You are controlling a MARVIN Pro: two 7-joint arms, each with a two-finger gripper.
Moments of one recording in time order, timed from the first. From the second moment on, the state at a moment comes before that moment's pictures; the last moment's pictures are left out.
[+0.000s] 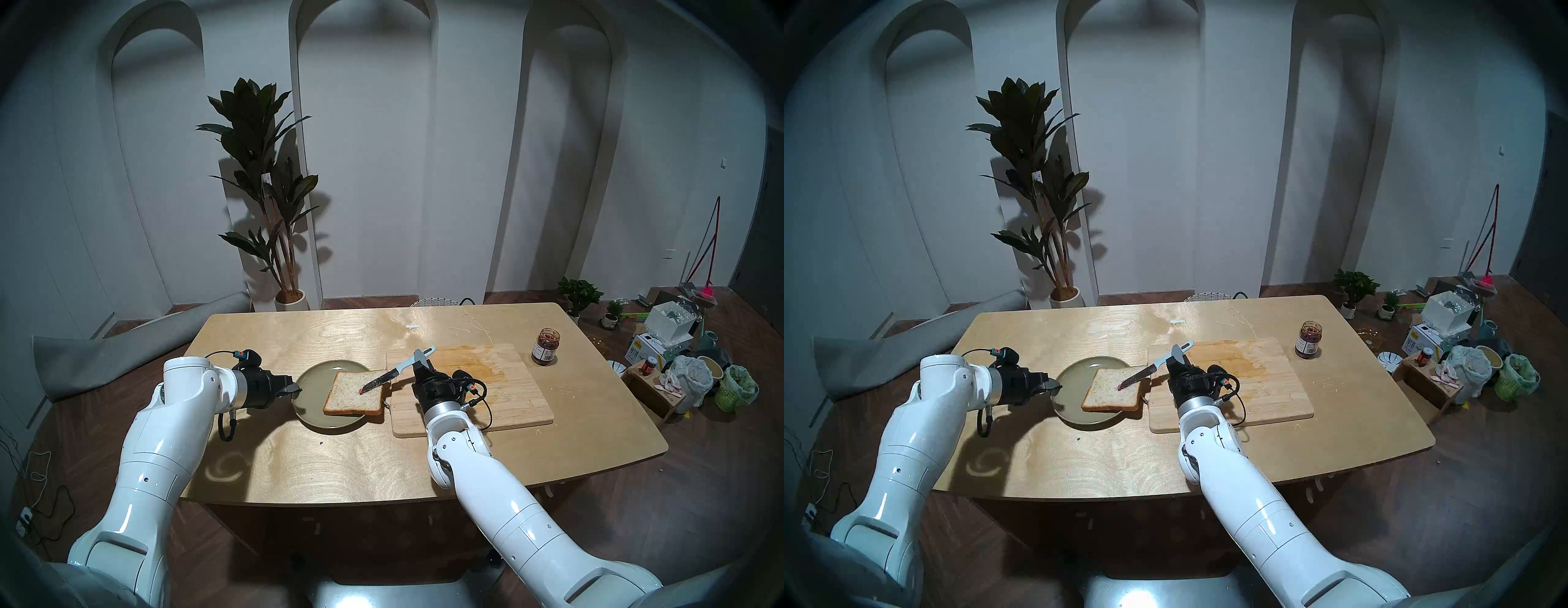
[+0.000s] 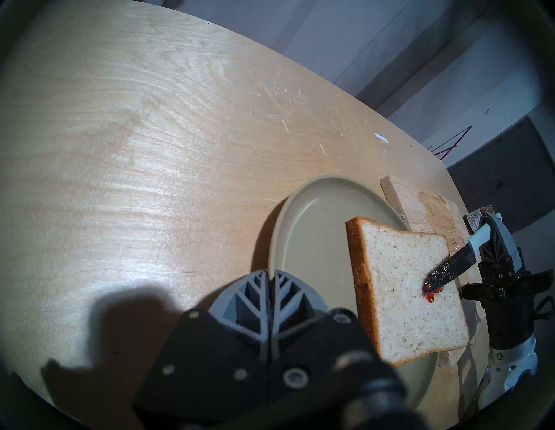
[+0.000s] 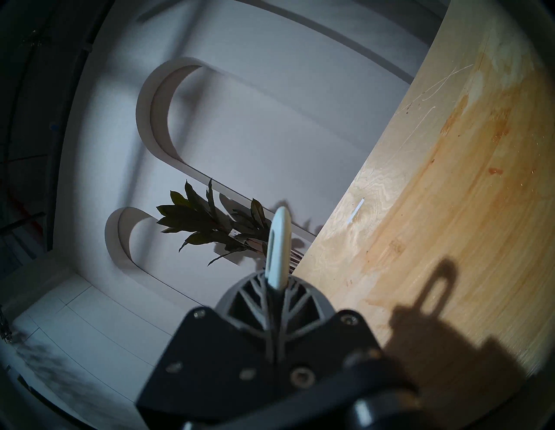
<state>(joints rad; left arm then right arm) 1.33 -1.13 -1.58 -1.31 -0.68 0.95 -0.34 -1.40 -1.49 1.13 -1.21 1.25 -0.29 0.17</state>
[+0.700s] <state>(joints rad) 1.32 -1.12 -1.59 -1.29 -0.68 0.94 -0.35 -1.43 -1.41 1.17 -1.34 1.22 -0.25 0.06</state>
